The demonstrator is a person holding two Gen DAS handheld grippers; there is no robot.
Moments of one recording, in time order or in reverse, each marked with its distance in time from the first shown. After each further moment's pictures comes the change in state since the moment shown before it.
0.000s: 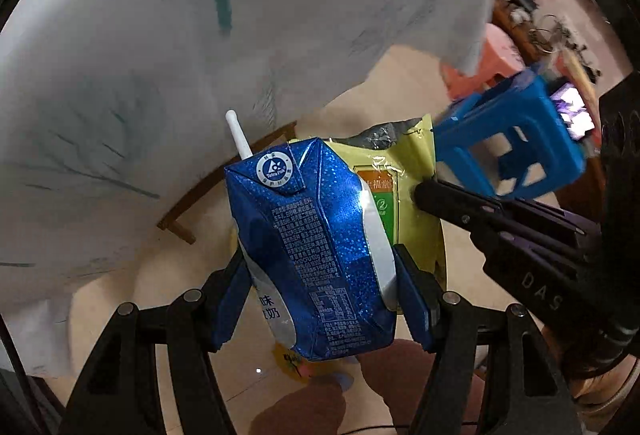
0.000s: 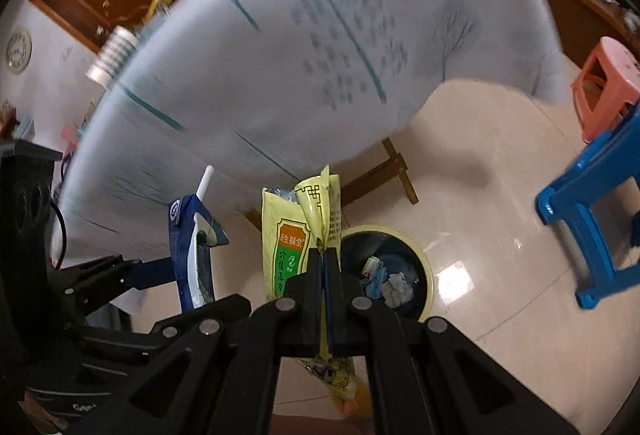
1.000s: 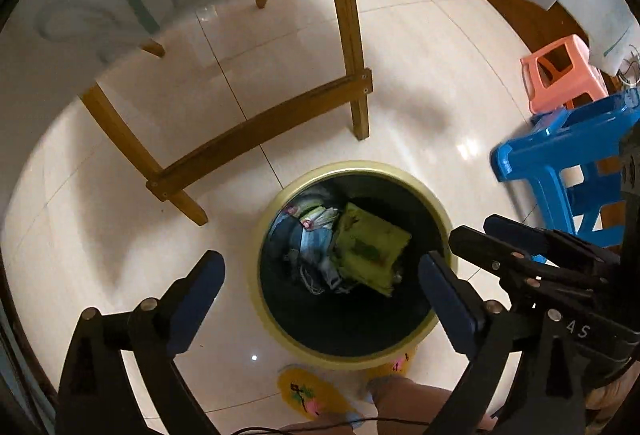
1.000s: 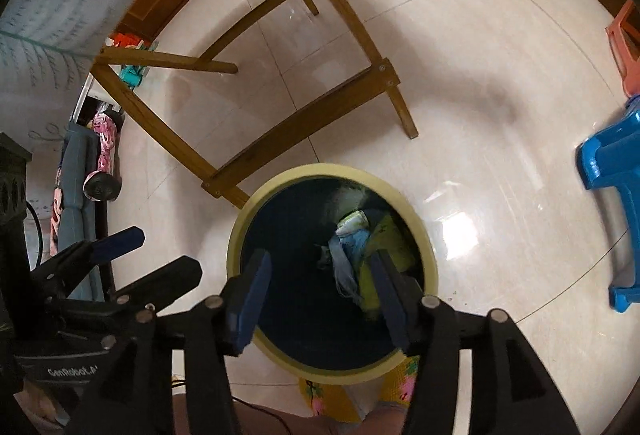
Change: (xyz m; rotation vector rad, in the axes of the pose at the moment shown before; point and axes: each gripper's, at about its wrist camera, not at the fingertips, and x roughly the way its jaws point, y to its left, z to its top) left arm 0.159 0.057 -0.016 -0.173 0.016 0.131; right arm 0.174 -0.081 -0.032 0.006 0.207 0.002
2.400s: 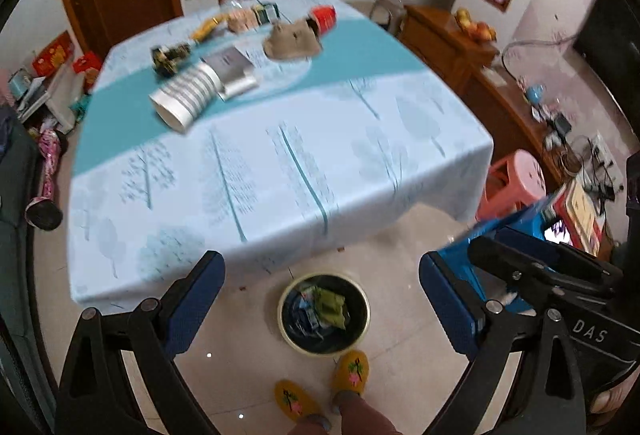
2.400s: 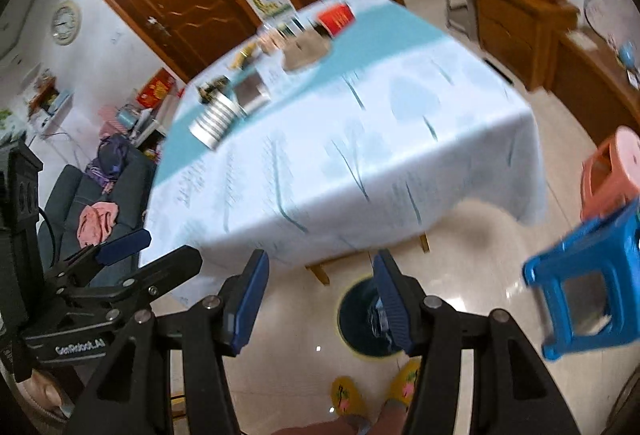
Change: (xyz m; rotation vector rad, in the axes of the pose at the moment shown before) left arm -0.419 -0.022 0.045 -0.076 -0.336 0.016; right arm -0.364 0.158 0.056 -0.185 -0.267 0.060
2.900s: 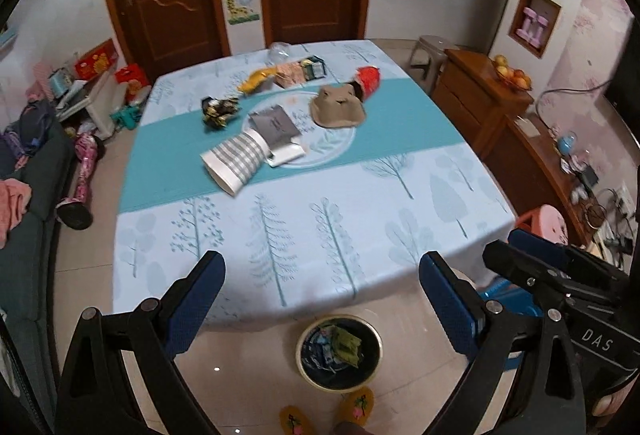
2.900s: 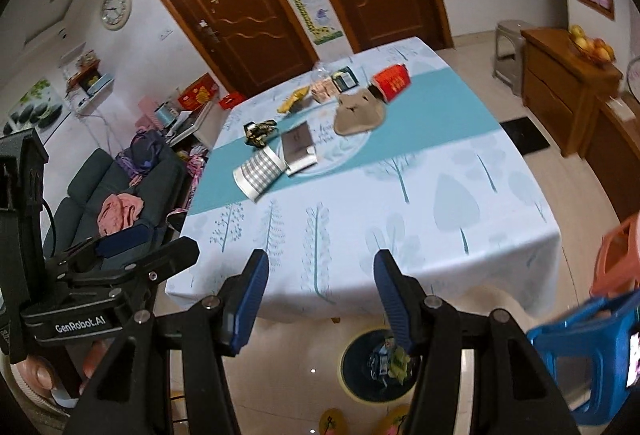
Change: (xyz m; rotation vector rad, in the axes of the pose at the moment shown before) left arm -0.037 0.012 0.057 -0.093 -0.107 0.137; right arm -0.015 0.027 0.078 -0.156 -0.070 0.100
